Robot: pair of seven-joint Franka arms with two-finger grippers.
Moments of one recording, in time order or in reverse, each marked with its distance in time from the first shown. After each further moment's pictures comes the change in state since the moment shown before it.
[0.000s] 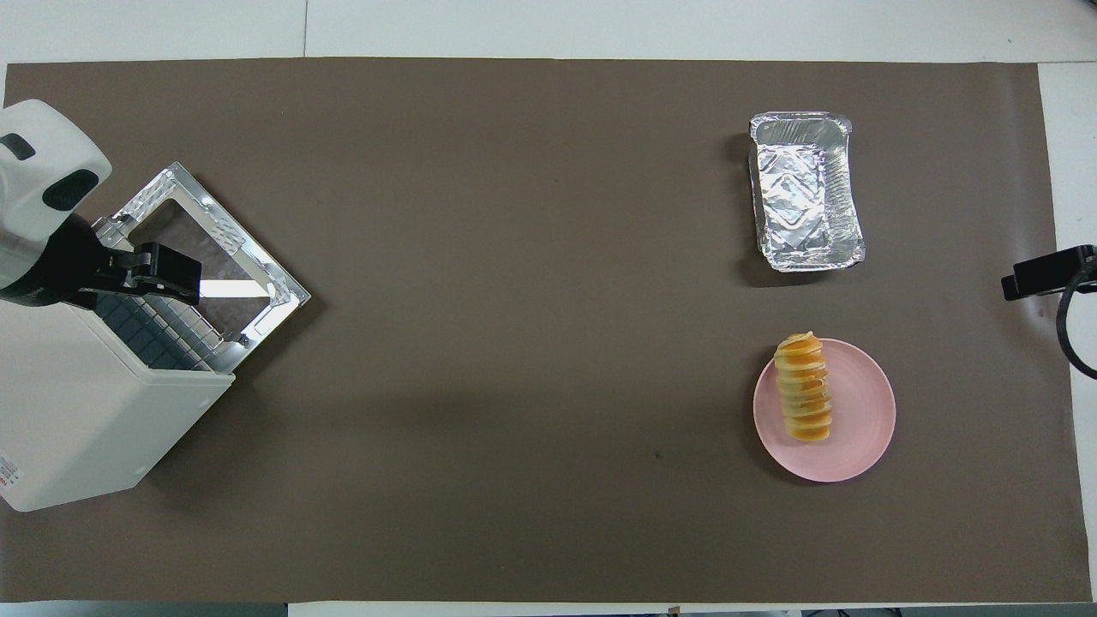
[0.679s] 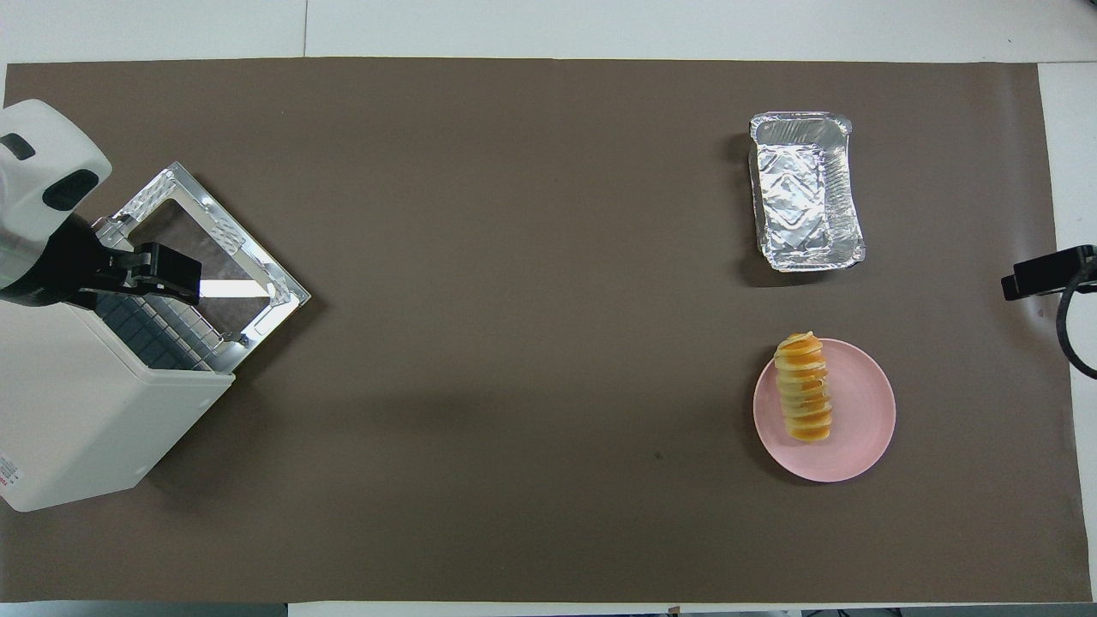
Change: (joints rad) left arm 0.000 0.000 0.000 0.000 0.000 0.000 0.000; right arm 0.000 0.000 0.000 0.000 0.000 0.000 0.000
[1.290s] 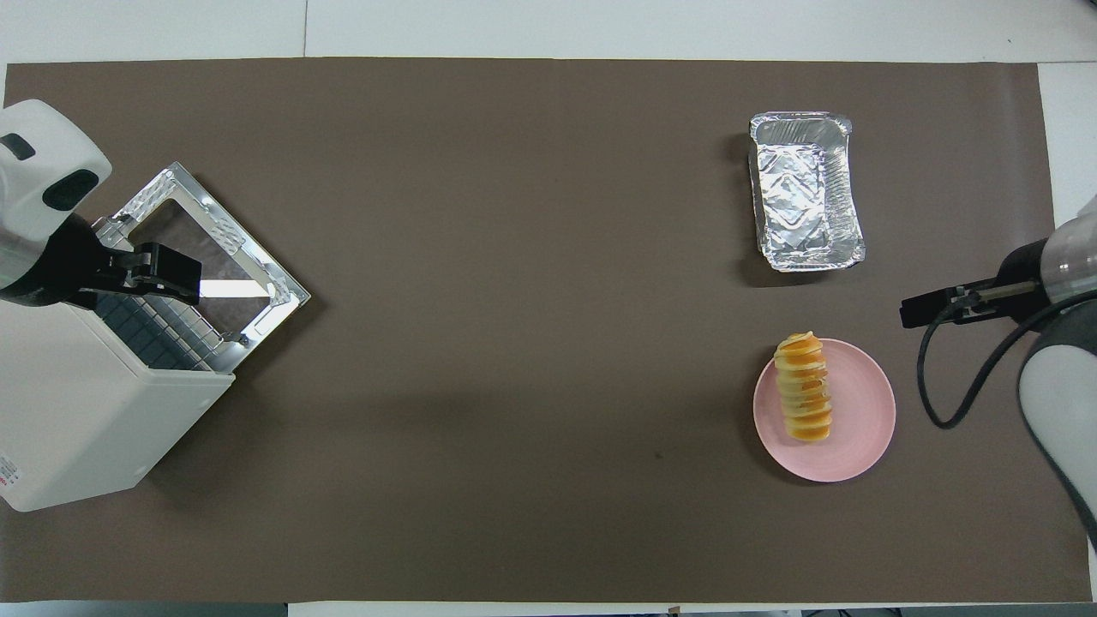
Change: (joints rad) left arm 0.000 0.000 0.000 0.000 0.000 0.000 0.000; right arm 0.094 -0.090 0.024 -0.324 0.000 0.241 0.057
